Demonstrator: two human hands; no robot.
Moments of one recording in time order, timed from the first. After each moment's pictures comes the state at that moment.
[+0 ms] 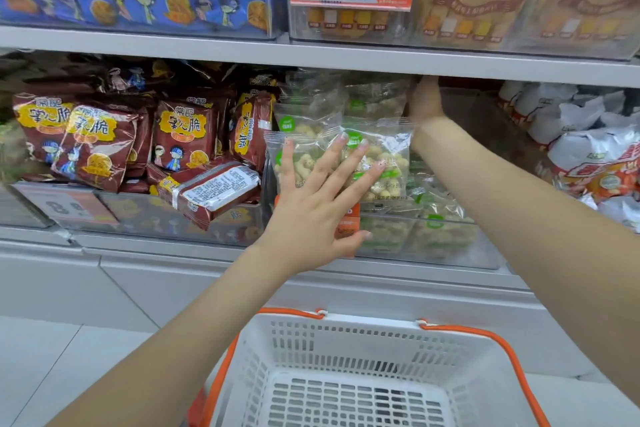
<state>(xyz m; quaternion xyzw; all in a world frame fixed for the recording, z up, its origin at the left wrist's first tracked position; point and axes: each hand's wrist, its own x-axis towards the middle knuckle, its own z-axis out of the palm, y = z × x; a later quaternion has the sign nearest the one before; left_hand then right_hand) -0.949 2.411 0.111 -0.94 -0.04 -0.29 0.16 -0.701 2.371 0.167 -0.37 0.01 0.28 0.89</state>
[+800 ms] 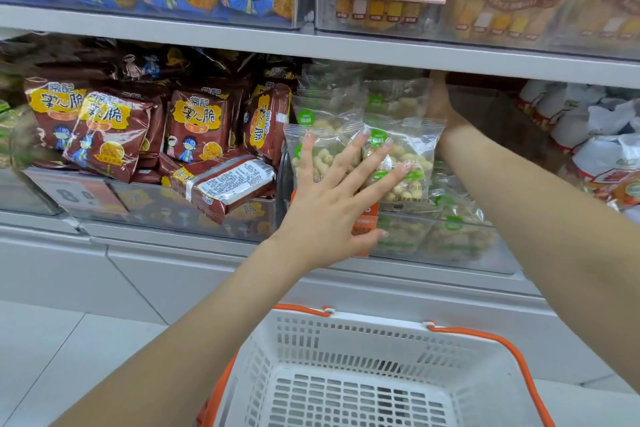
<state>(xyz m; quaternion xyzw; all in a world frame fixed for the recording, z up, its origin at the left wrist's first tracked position) -0.947 2.413 0.113 -0.94 -0.02 -0.31 0.16 -0.717 2.365 0.180 -0.66 -0.18 0.21 0.69</state>
